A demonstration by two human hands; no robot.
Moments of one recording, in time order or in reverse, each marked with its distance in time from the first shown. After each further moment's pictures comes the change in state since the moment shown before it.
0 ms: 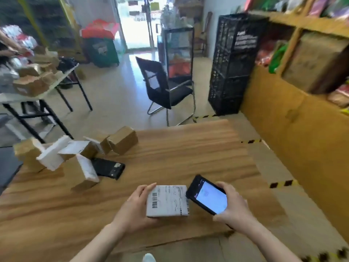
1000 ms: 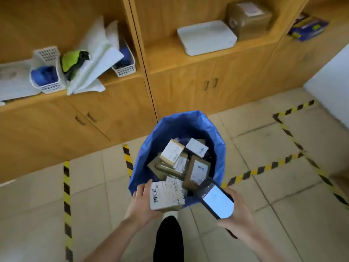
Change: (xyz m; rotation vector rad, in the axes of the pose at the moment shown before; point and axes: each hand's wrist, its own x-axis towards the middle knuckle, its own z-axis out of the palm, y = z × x) left_hand 0.019 0.610 0.496 0.347 -1.074 1.115; right_hand -0.466 0.383 -0.050 0.859 1.092 1.493
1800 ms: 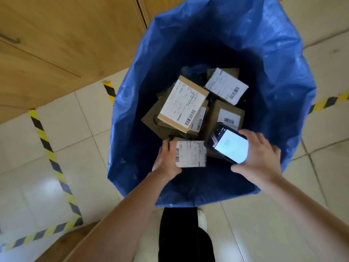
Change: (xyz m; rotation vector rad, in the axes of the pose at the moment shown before) left_hand 0.242 -0.104 0.181 0.041 -0.349 -0.113; right_hand 0.272 0.047 0.130 -0.503 0.040 0.027
